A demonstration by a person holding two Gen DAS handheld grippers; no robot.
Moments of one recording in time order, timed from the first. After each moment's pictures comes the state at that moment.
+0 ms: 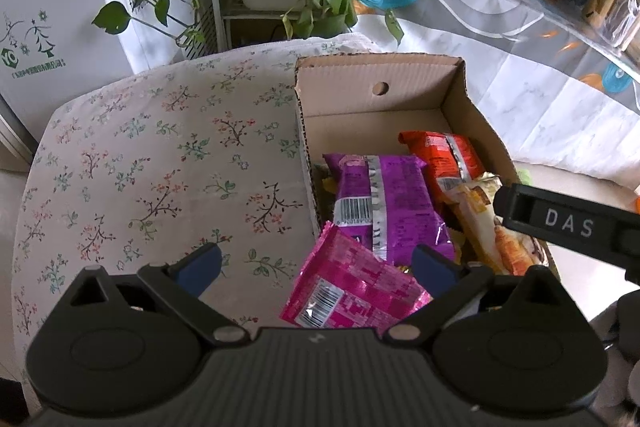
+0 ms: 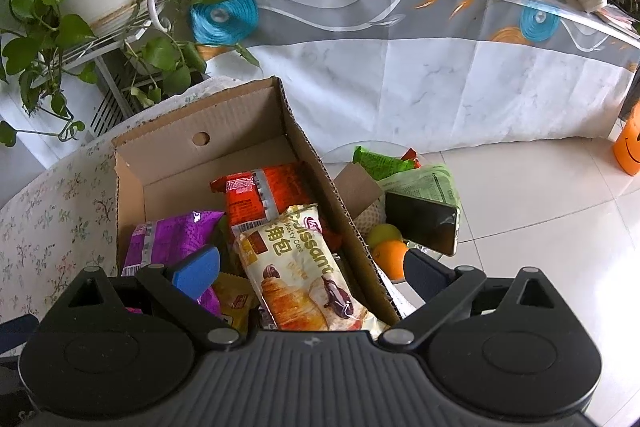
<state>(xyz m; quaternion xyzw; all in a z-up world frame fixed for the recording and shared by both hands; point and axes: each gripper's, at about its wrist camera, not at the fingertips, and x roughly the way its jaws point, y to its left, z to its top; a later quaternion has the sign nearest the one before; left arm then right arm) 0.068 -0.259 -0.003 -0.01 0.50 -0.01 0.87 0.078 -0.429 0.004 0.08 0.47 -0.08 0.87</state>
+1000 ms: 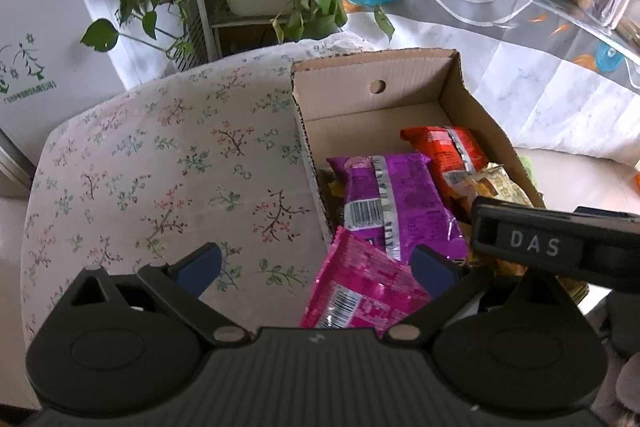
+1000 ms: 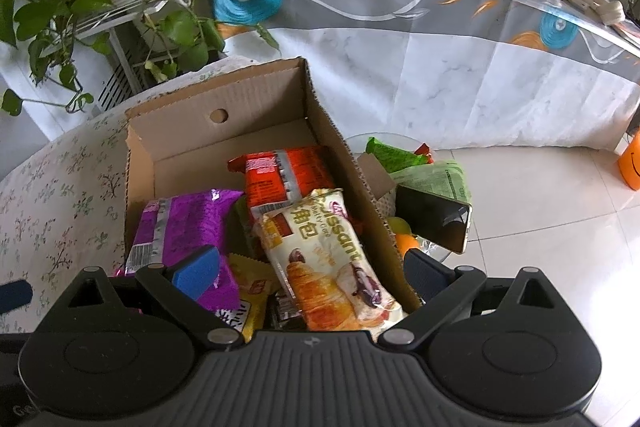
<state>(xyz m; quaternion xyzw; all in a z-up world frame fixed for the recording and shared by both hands) 0.072 -0.254 -0.003 0.03 0.50 -0.04 0.87 0.082 -0.409 -0.004 0.05 0.49 -0.06 0.87</state>
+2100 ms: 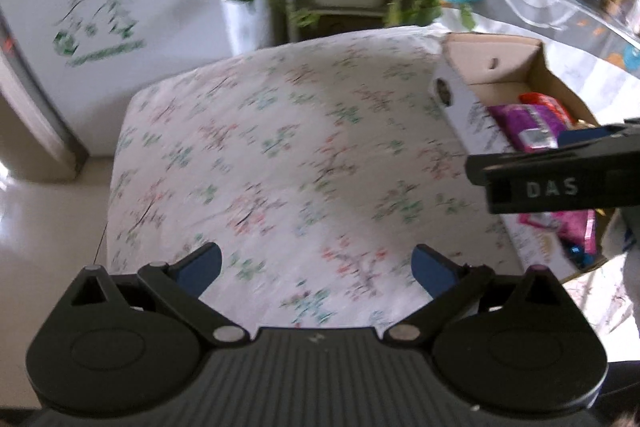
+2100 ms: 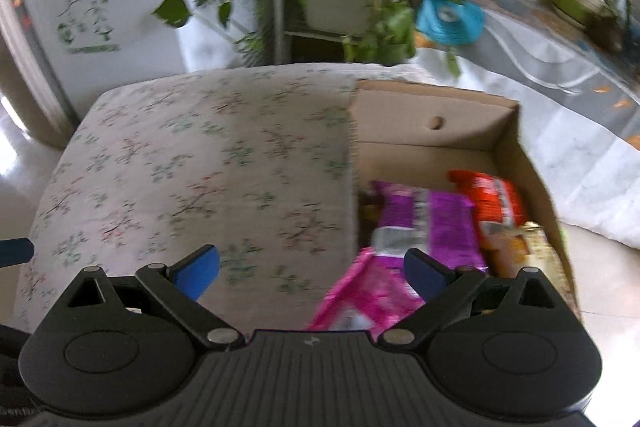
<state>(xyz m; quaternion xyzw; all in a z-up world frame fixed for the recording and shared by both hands) 0.014 -0.086 -0.019 0.02 0.48 -0.01 0.88 0.072 -0.257 -0.011 -0.06 0.48 0.09 0.87</state>
